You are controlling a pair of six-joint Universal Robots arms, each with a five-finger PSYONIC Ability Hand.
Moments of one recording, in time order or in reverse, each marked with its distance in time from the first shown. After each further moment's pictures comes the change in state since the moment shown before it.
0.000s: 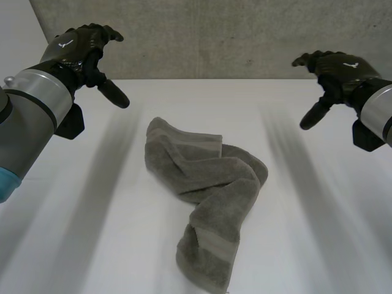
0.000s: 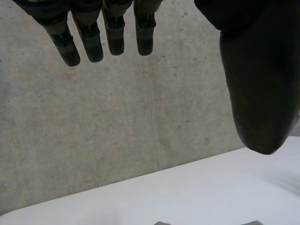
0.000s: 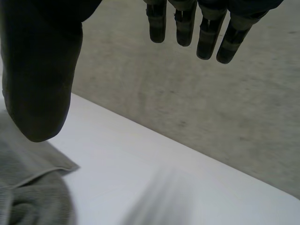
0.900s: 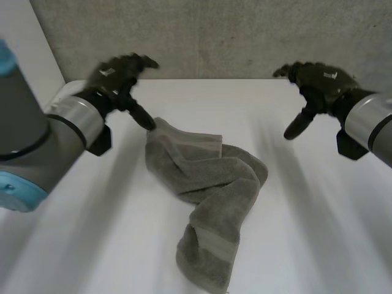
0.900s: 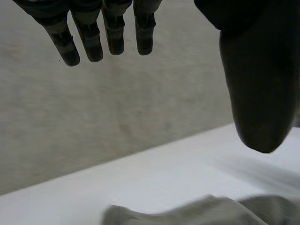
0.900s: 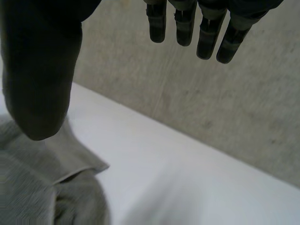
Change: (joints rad) left arm -0.027 -0.122 -0.054 0.103 0.183 0.018; right arm 0.048 0.010 0.031 0.016 -0.019 0.003; left_hand 0.000 0.000 0.000 0.000 0.000; right_hand 0.000 0.000 0.000 0.000 0.000
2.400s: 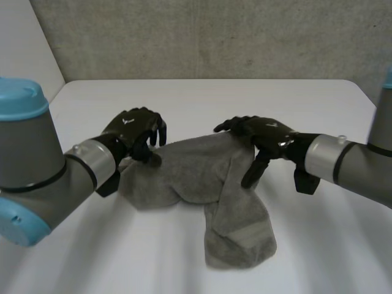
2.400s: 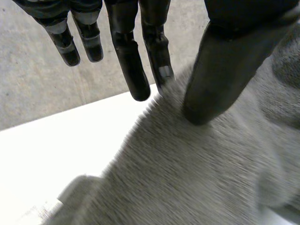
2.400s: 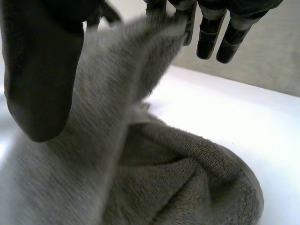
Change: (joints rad) left arm -0.008 -0.019 -0.146 -0.035 0.055 0.106; right arm 0.015 0.207 0.005 0.017 -0.398 0.035; left_hand 0.643 0.673 0.000 0.000 0.682; right_hand 0.000 -0.004 0.000 0.000 -0.001
